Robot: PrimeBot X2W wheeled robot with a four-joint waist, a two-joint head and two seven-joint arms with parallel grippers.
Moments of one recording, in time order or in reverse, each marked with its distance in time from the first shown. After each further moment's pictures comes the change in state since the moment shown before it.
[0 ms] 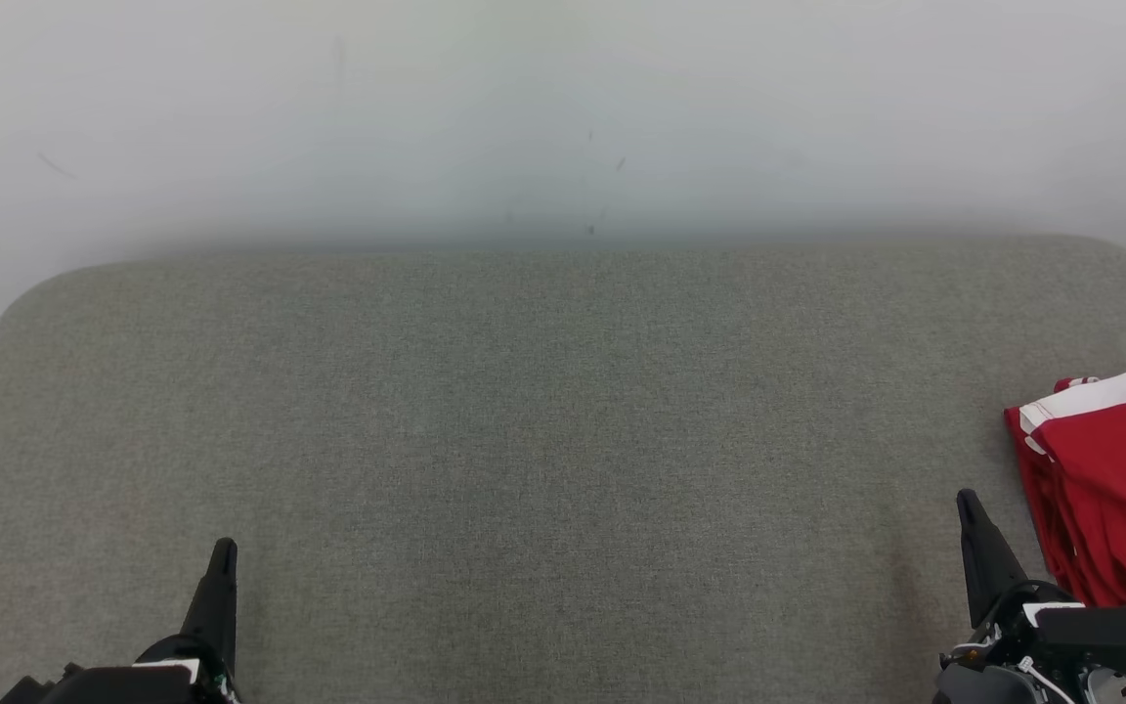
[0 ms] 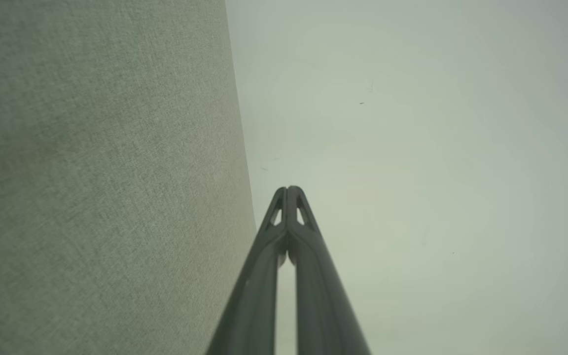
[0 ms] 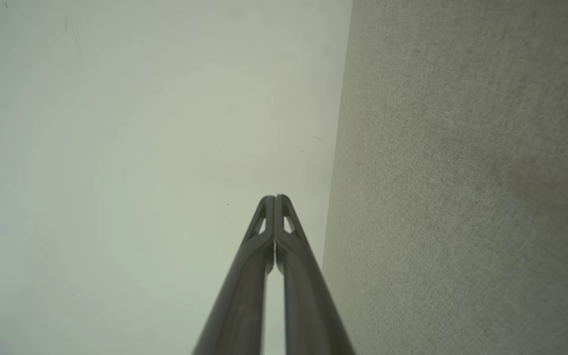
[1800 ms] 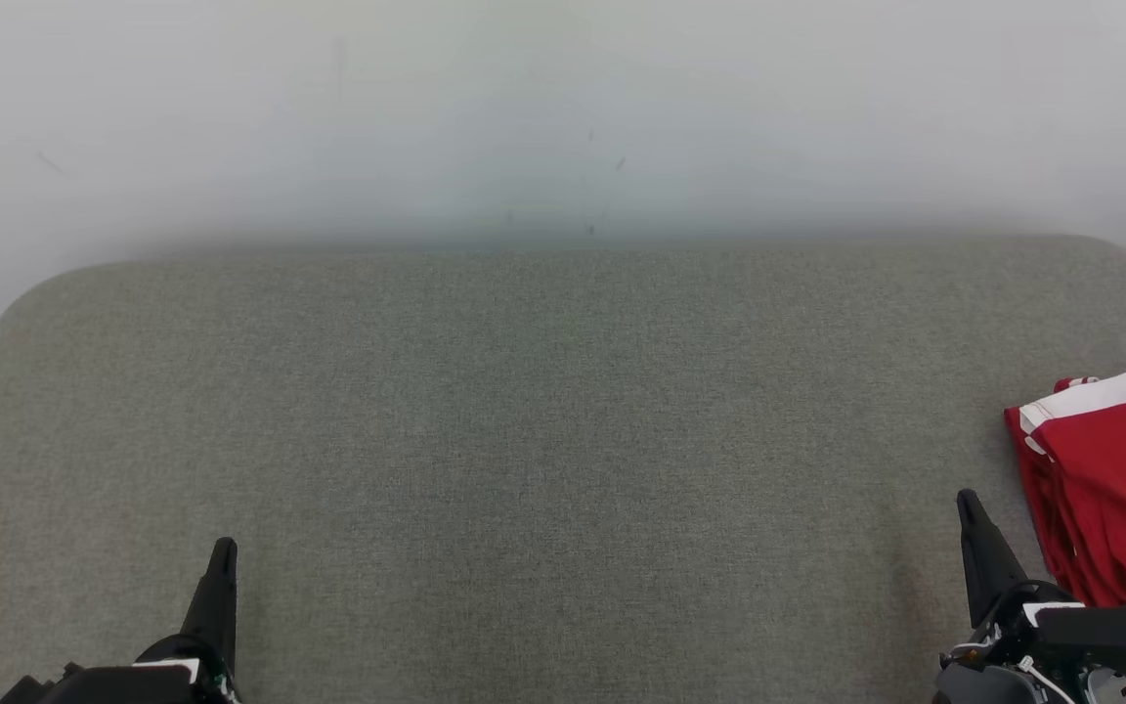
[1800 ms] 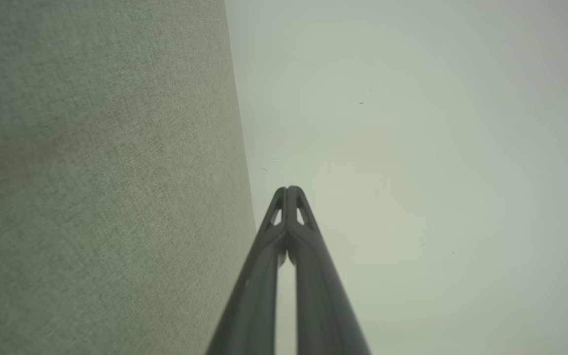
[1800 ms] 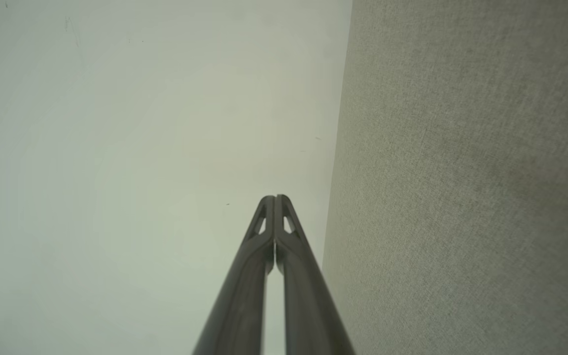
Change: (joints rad) left arm 0.000 0.000 0.000 0.000 0.000 0.000 0.000; right arm 0.000 0.000 0.000 0.000 0.000 0.000 0.000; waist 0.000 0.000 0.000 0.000
